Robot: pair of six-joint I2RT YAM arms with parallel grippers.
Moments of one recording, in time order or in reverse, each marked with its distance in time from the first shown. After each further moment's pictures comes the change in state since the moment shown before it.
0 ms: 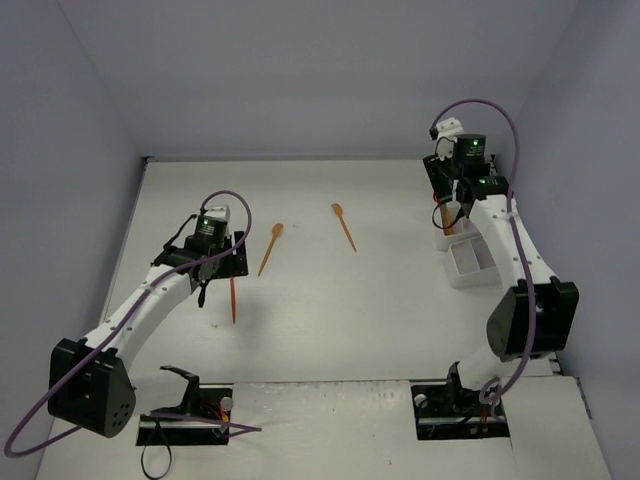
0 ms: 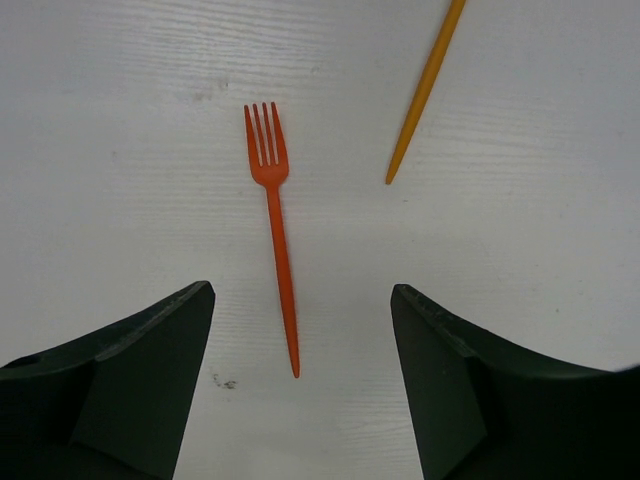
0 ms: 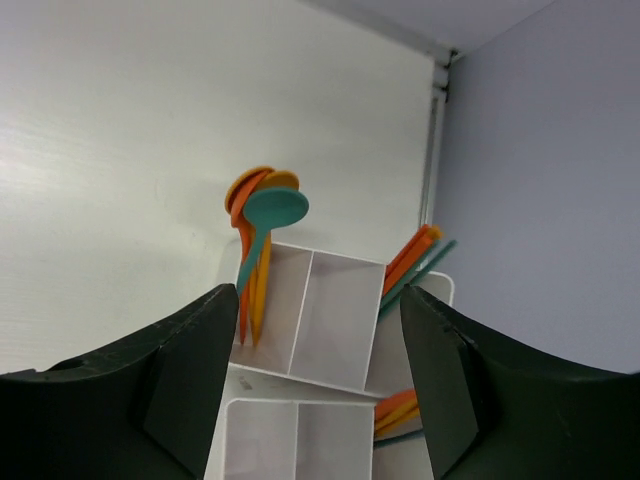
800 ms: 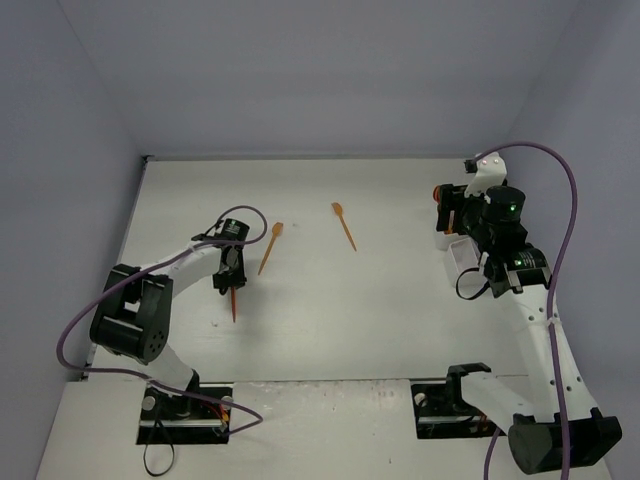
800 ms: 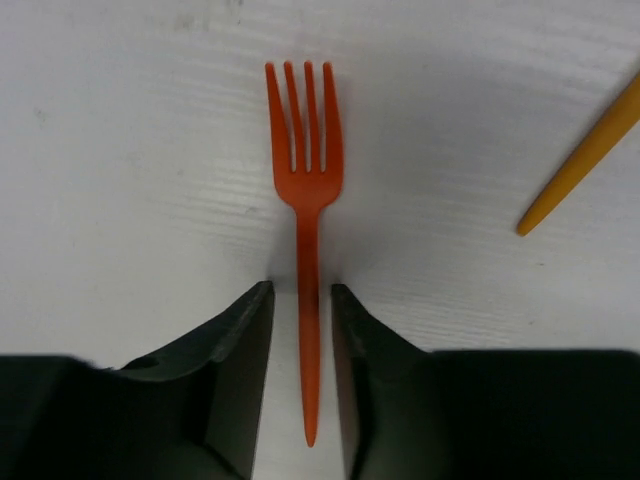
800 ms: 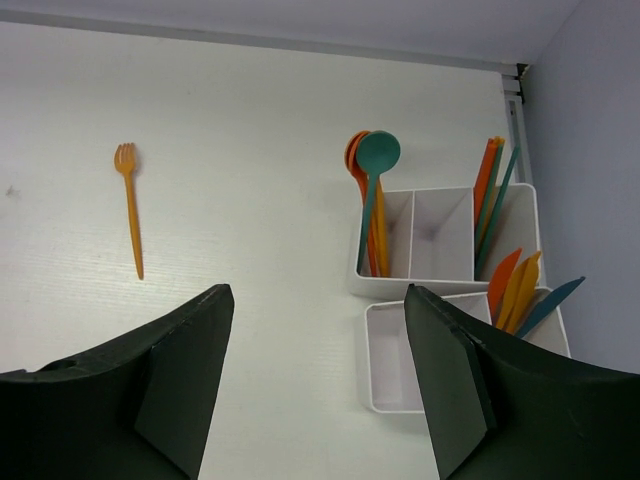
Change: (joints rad) left arm 0.000 0.397 0.021 0.018 -0.084 -0.094; right arm 0.042 -0.627 -0.352 -0.008 -0.136 0.361
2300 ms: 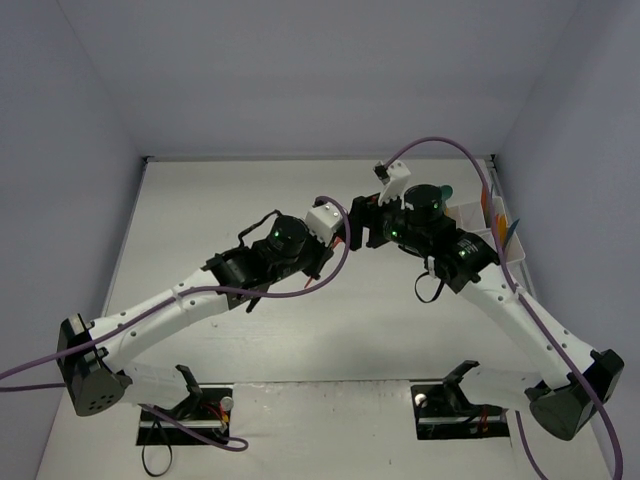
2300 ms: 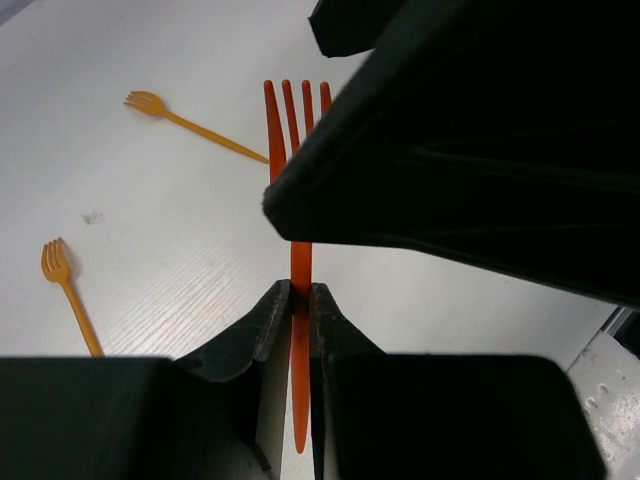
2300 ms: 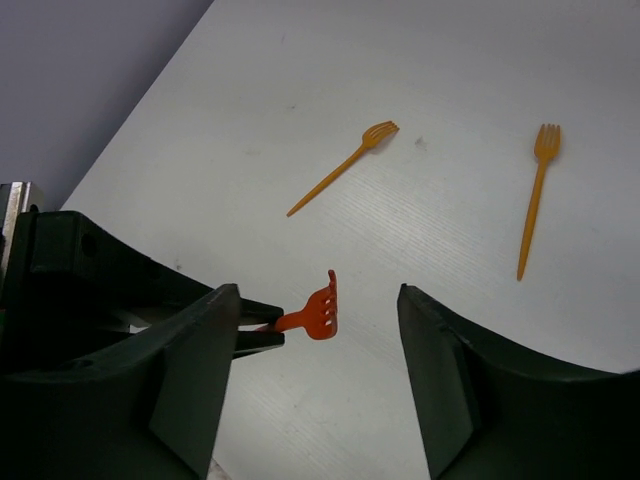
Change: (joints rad) left arm -0.617 -0.299 0.285 0.220 0.113 0.356; right arm 0.512 0.171 0.088 0.085 -0.230 0.363
